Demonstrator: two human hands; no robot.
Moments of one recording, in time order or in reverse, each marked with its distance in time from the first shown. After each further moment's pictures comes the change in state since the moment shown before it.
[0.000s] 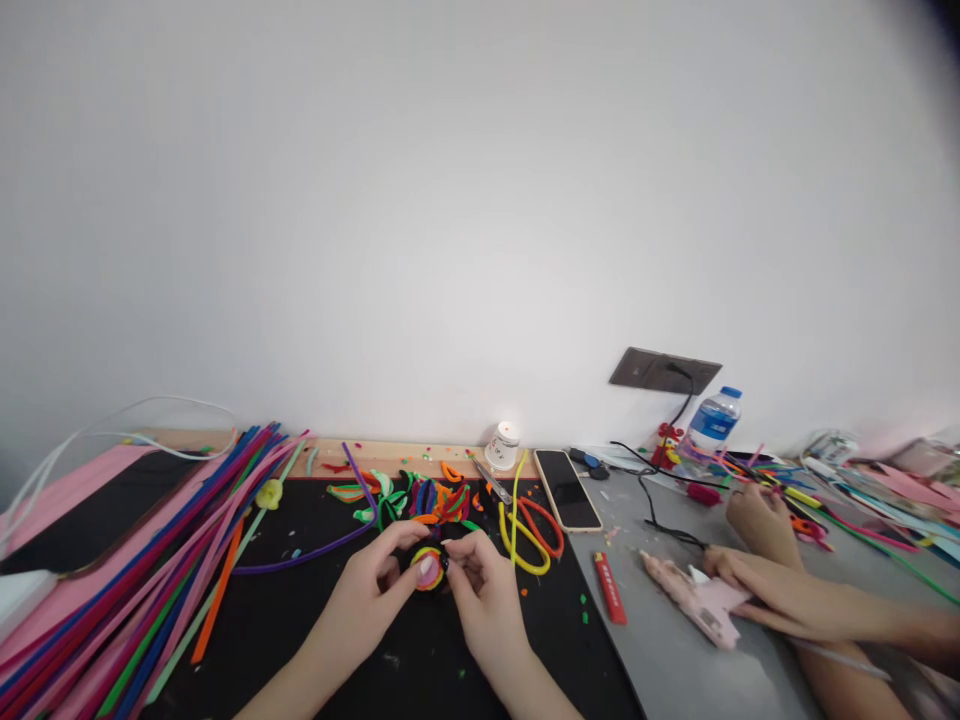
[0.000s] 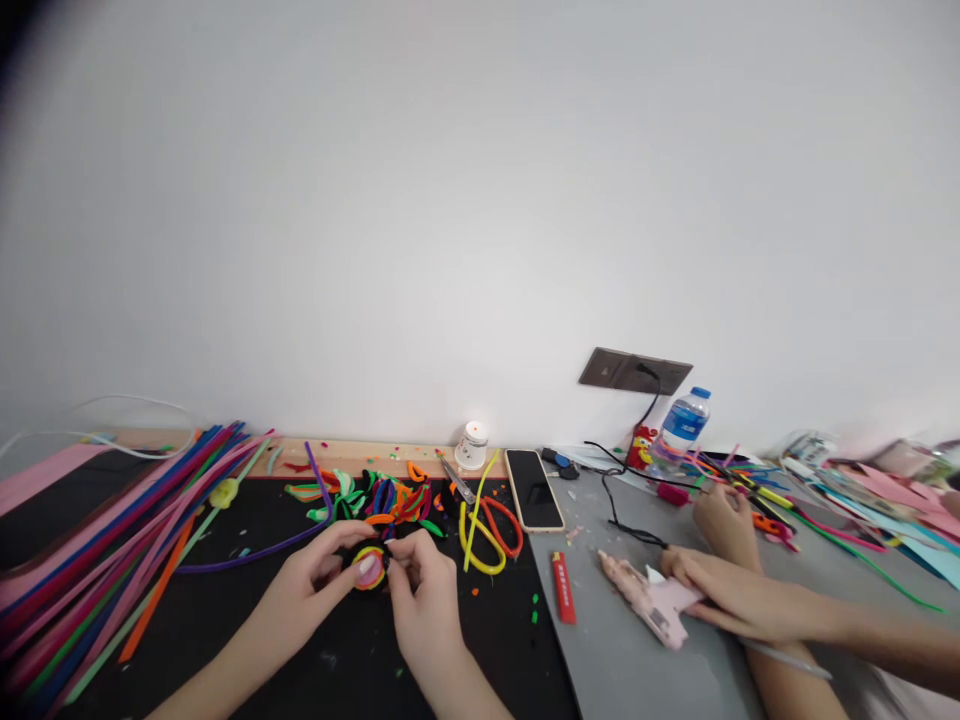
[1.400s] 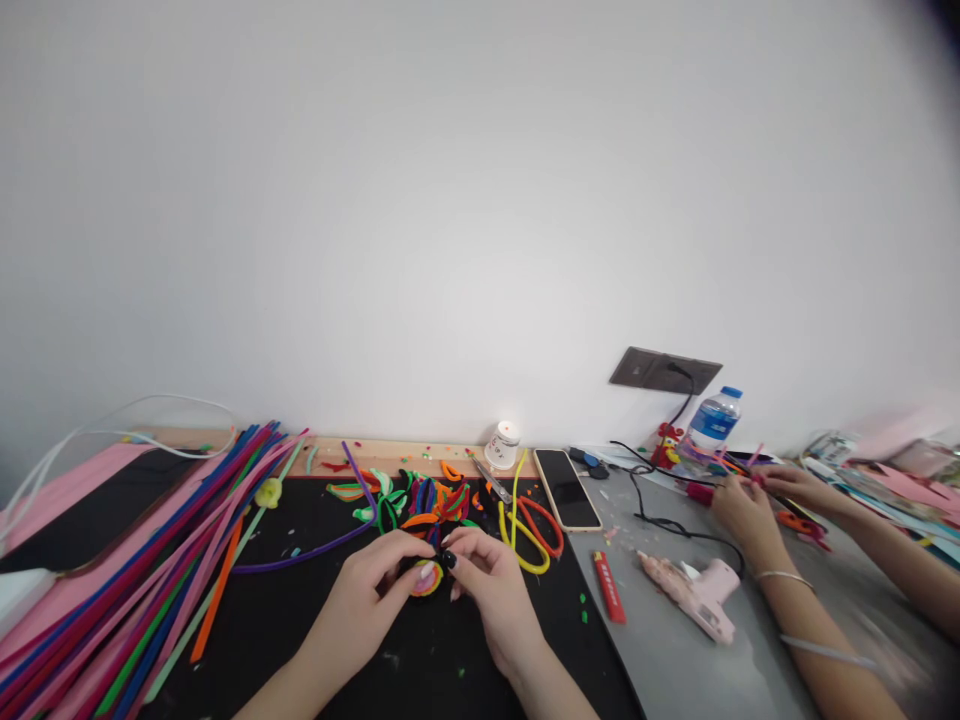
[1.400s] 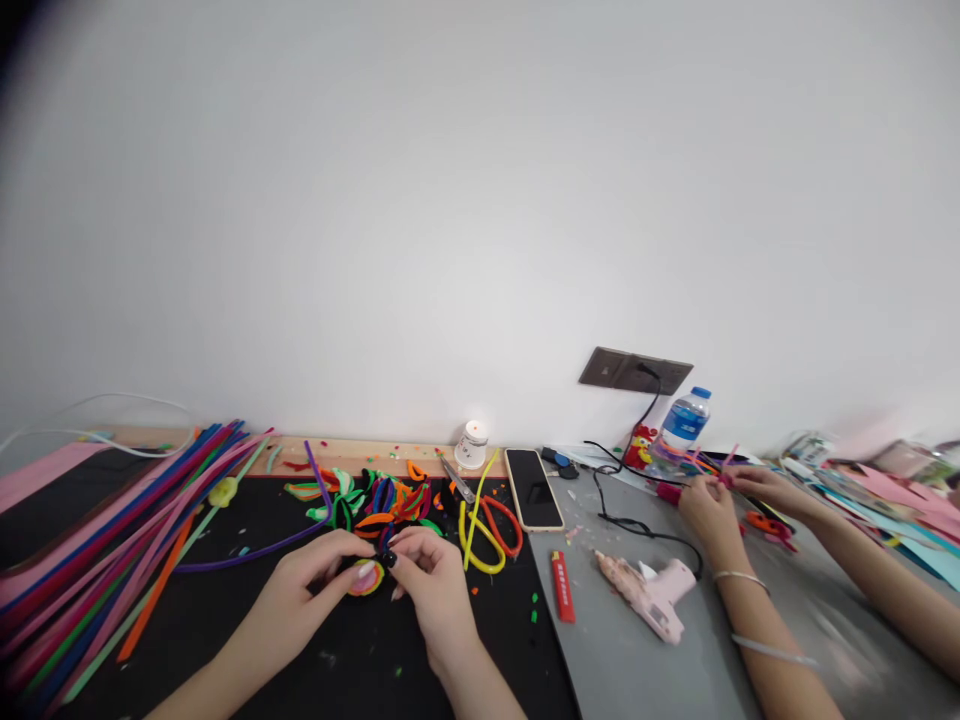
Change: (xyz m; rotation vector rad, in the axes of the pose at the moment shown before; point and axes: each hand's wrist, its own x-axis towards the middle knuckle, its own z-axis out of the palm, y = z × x) left_hand -0.004 0.013 -0.004 0.293 -0.024 0.148; right_hand 0.012 -0.006 -0.007 0.469 -0.037 0.298
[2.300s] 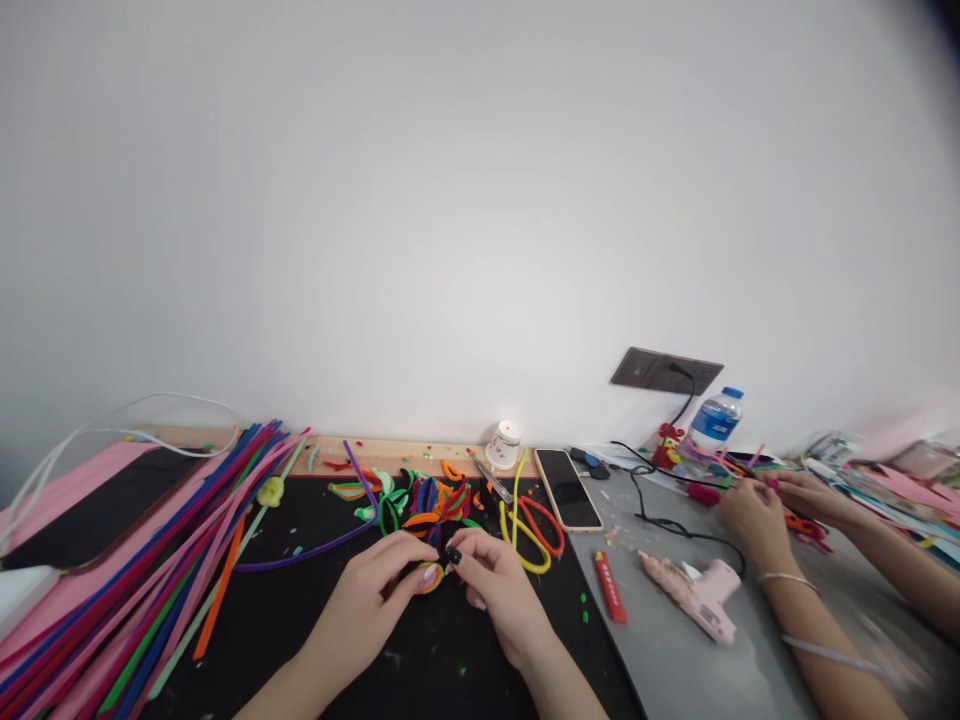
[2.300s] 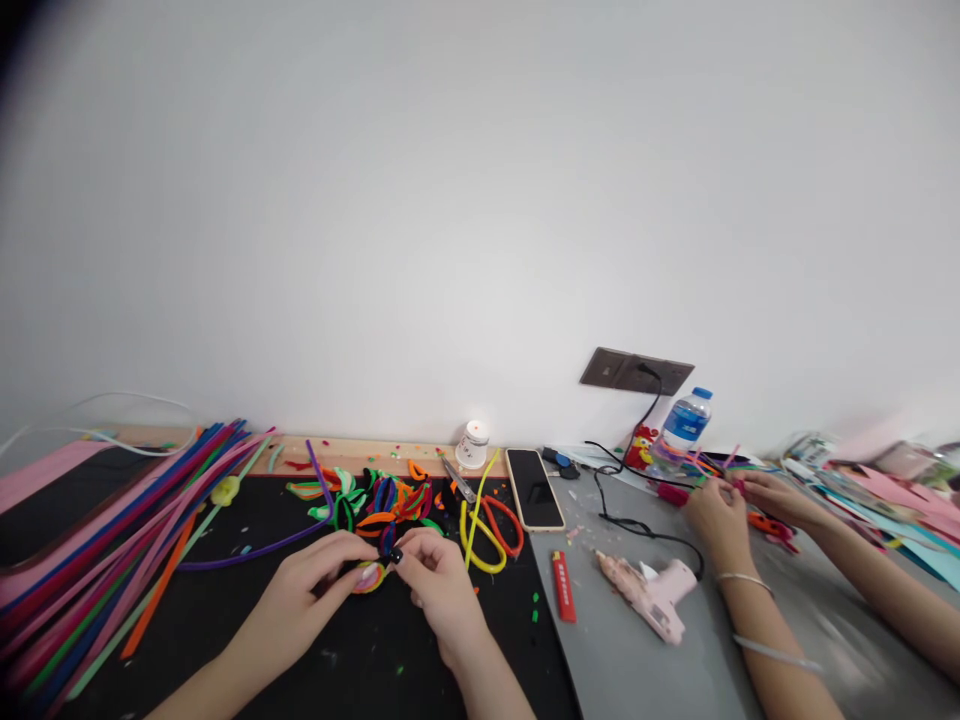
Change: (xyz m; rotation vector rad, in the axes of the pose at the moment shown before) left_hand -0.001 0.005 -0.002 0.007 -0.020 0.084; right_hand -0.002 -0.013 -0.006 -0.136 -0.074 0.093
